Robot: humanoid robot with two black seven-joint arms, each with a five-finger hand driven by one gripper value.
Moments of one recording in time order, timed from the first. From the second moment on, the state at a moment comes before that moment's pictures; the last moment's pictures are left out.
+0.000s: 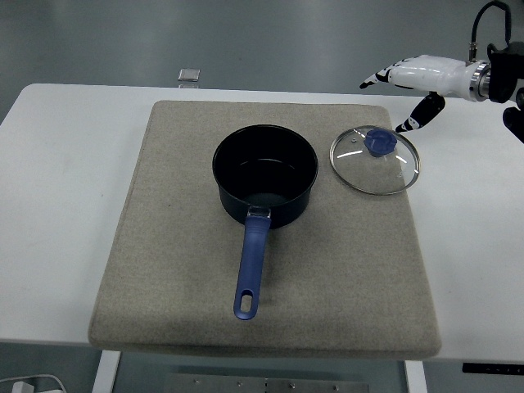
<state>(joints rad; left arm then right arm) -0.01 0.00 -0.03 -0.08 0.12 -0.05 0.08 1.36 -0.32 -0.12 0.43 -1.44 0.06 0.61</state>
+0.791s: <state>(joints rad) -0.01 0.00 -0.03 -0.08 0.12 -0.05 0.08 1.41 -0.30 0.05 0.43 -0.34 0.14 0.61</state>
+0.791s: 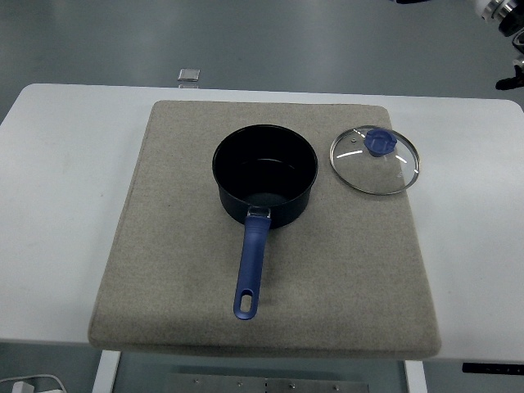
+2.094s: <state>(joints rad) -0.01 0.00 -0.03 -0.08 0.12 -0.05 0.08 1.23 -0.29 0.05 0.42 0.08 0.35 0.55</state>
